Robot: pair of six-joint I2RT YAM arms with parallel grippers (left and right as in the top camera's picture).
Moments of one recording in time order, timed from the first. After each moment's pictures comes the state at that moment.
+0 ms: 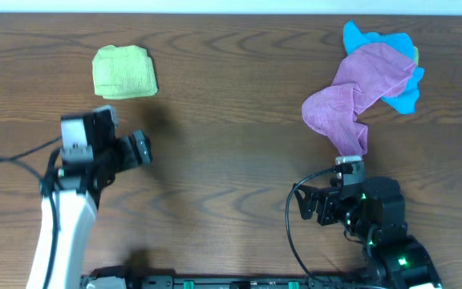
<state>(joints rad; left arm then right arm) 0.09 1.15 0.77 -0.60 0.21 -0.24 0.23 0.59 0.43 -0.56 -0.27 0.29</state>
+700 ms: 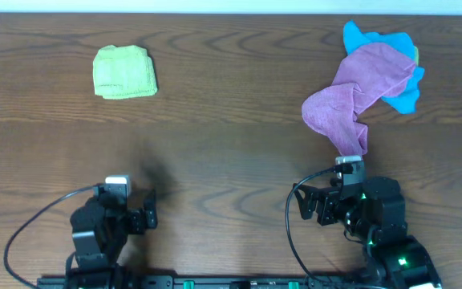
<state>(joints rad) 0.09 0.21 0.18 -0.60 0.20 0.01 0.23 0.59 0.43 -0.56 -0.27 0.29</state>
